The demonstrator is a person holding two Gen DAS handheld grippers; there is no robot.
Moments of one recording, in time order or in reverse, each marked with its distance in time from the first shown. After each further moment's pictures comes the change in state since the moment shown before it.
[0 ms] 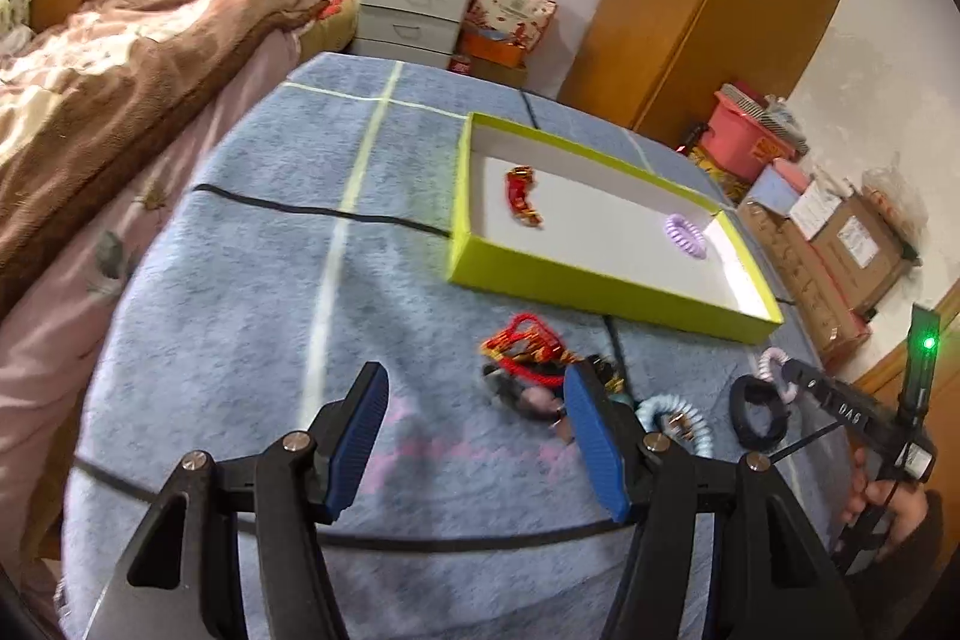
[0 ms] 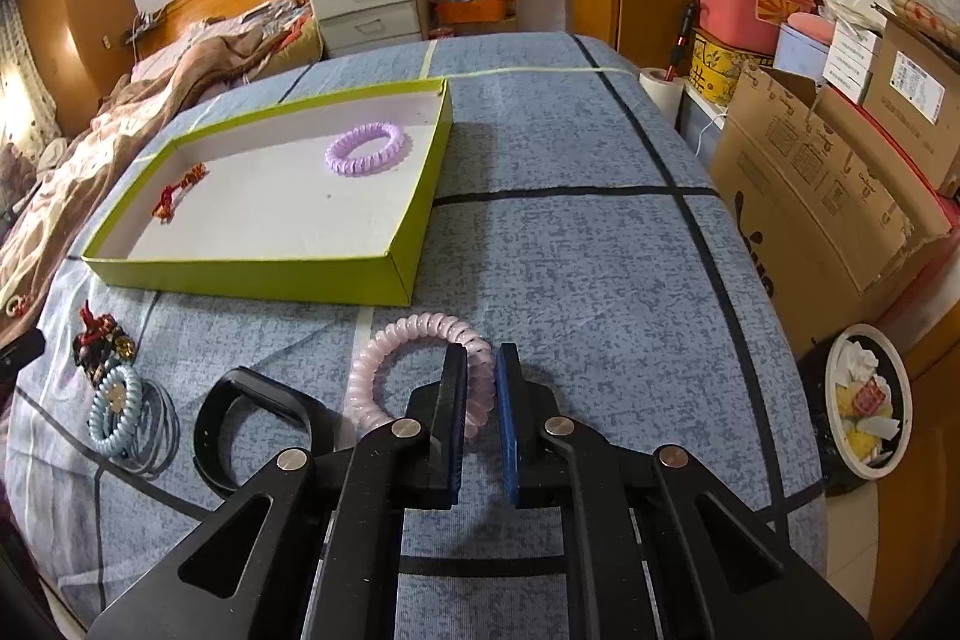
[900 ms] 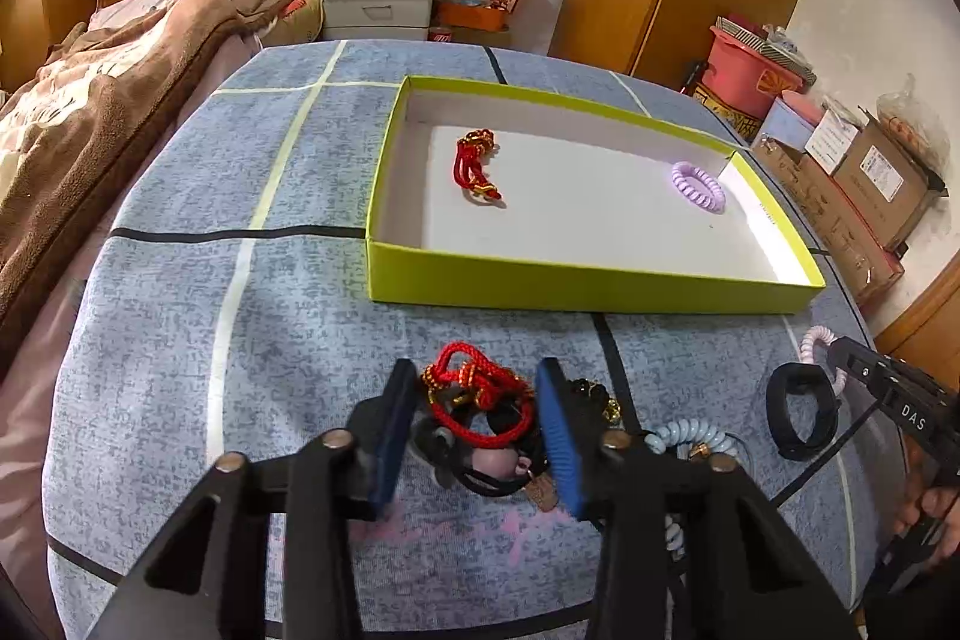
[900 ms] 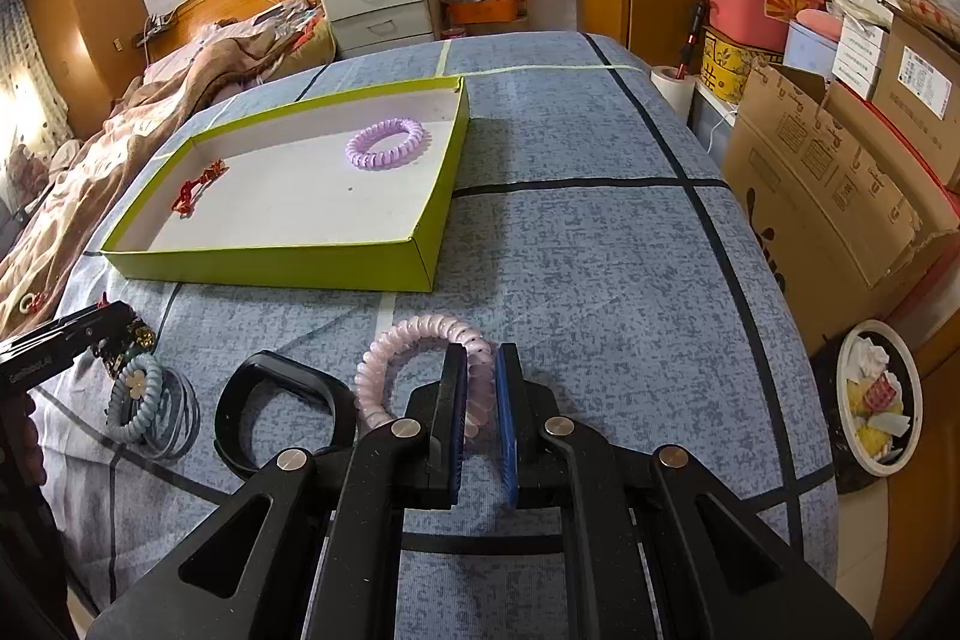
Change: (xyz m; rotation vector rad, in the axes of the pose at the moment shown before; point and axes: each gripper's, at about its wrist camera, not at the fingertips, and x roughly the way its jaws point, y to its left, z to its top) left arm 0.043 -0.041 0.006 0.149 0.074 0.084; right arm -0.003 0.006 -0.006 -0.009 0.010 0.024
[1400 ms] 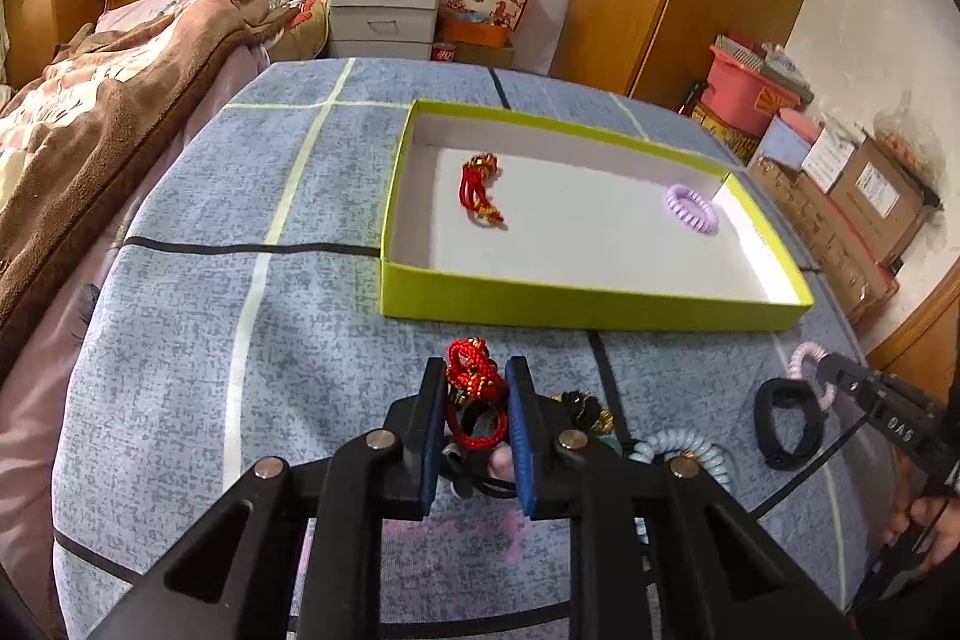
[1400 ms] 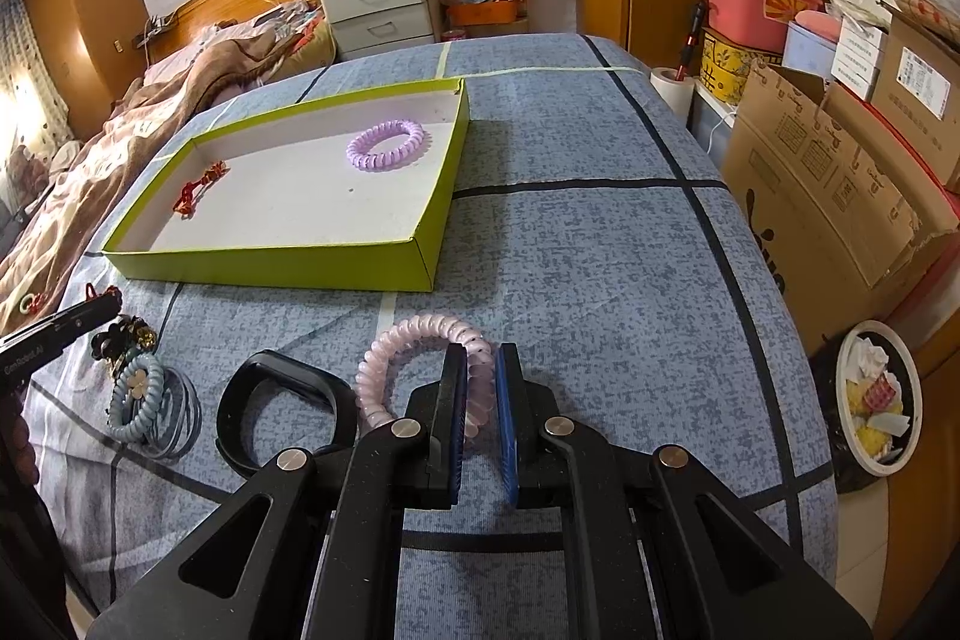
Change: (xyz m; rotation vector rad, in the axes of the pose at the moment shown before) left arm -0.012 0.005 0.004 -0.024 -0.042 -0.014; right arm -0.001 -0.001 0.000 0.005 -0.006 0.004
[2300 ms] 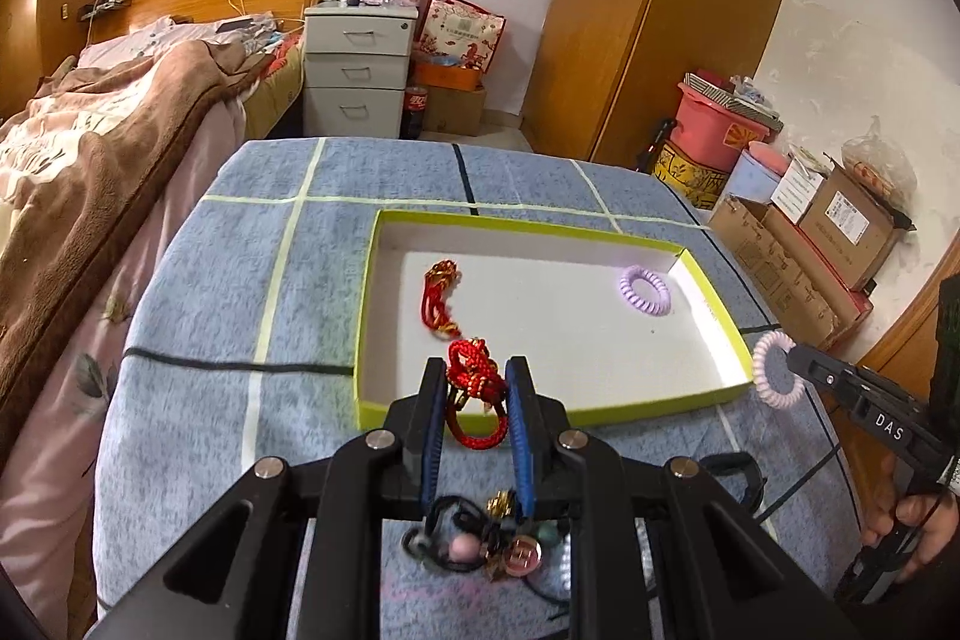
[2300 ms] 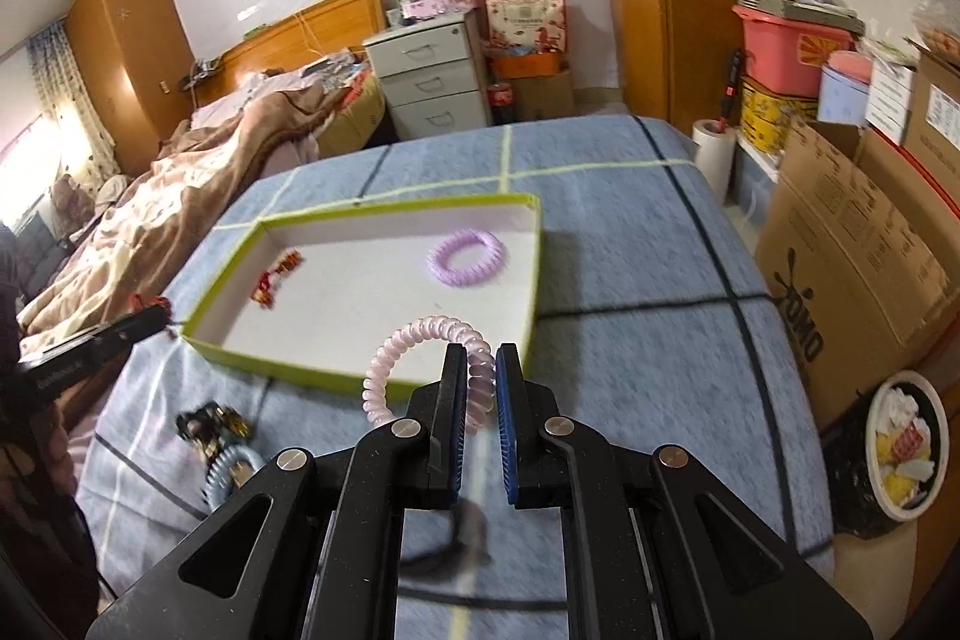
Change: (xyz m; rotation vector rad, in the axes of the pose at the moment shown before) left arm -0.020 -0.014 0.046 0.034 -0.079 -0.053; right arm -0.022 0.028 0.054 -0.007 -0.113 0.136
